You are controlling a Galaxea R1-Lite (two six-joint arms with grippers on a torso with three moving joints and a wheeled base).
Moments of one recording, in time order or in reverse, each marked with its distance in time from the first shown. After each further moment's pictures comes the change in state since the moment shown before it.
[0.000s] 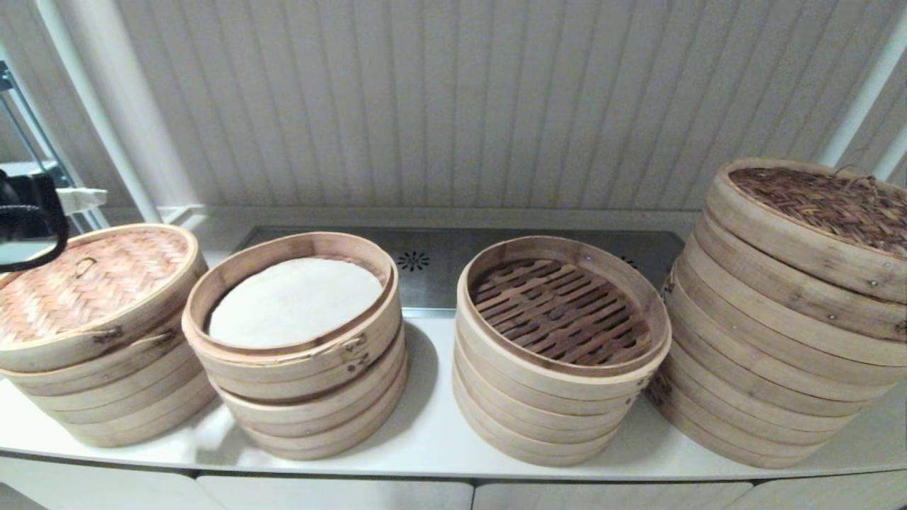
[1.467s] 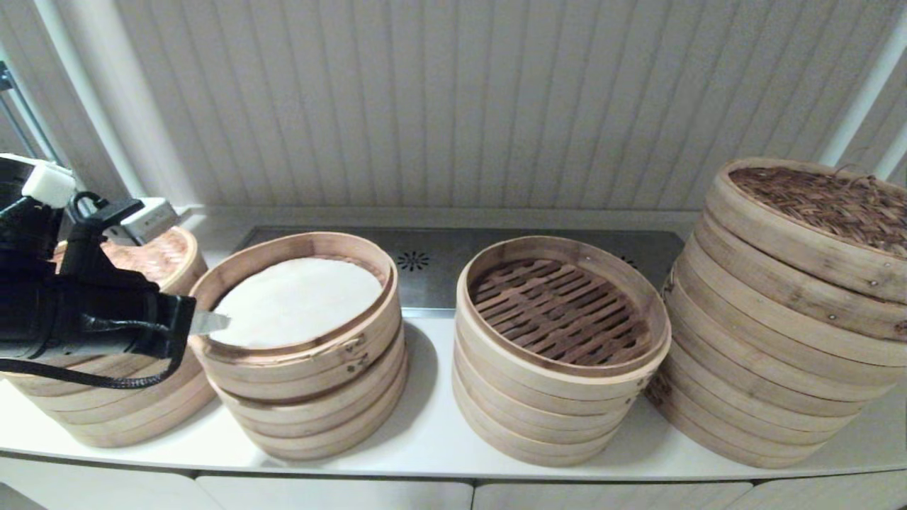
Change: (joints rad) left arm -0.381 0.001 0.094 0.365 0.164 0.046; right arm 0.000 0.000 -0.001 0.000 -0.001 0.002
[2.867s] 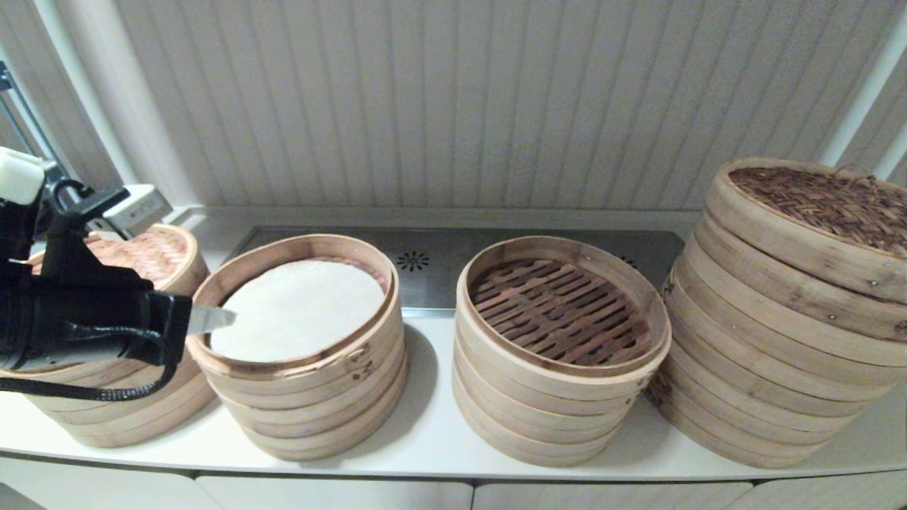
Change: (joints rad) left arm -0.081 -0.090 0.015 -0.021 0.022 -0.051; right arm 0.000 0.000 0.000 0.001 0.000 0.001
